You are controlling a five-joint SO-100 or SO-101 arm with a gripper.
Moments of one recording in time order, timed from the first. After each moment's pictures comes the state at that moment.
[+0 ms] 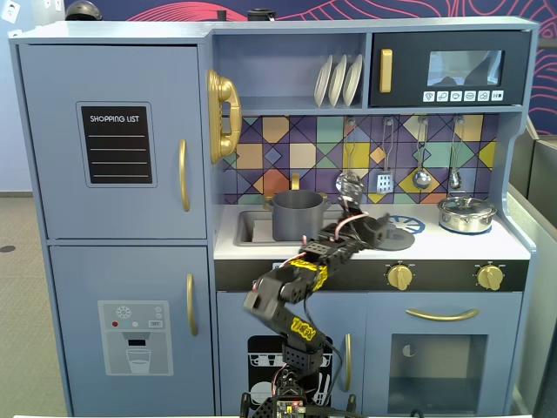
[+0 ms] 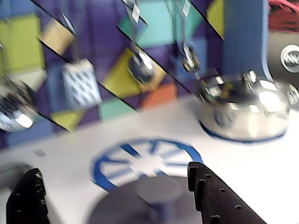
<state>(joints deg) 34.3 132.0 134.4 -12.0 -89.6</state>
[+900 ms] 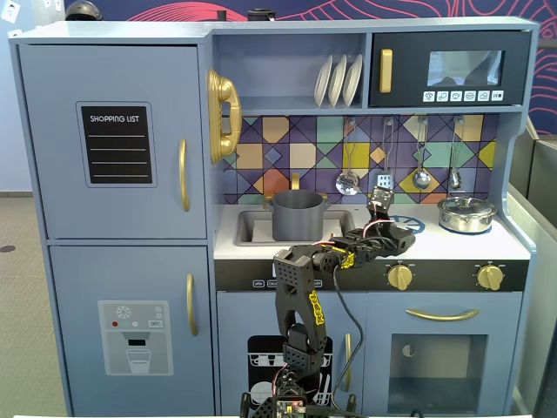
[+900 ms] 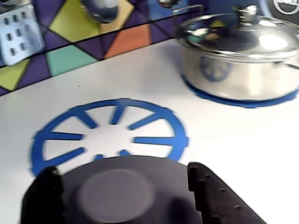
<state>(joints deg) 35.3 99.1 115.1 -17.6 -89.9</state>
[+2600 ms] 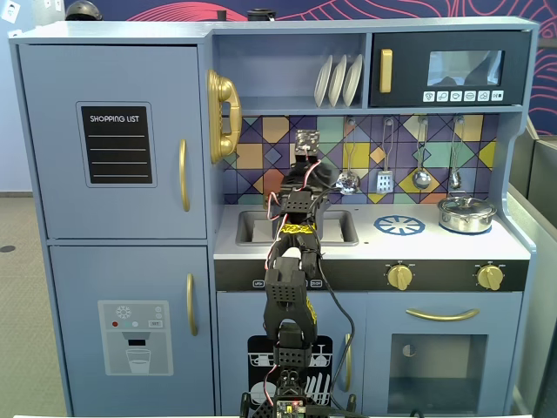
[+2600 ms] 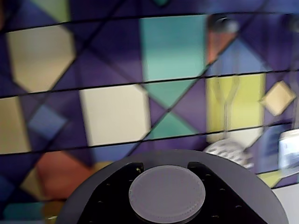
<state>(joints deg) 6.9 115.7 95.4 8.3 -89.7</state>
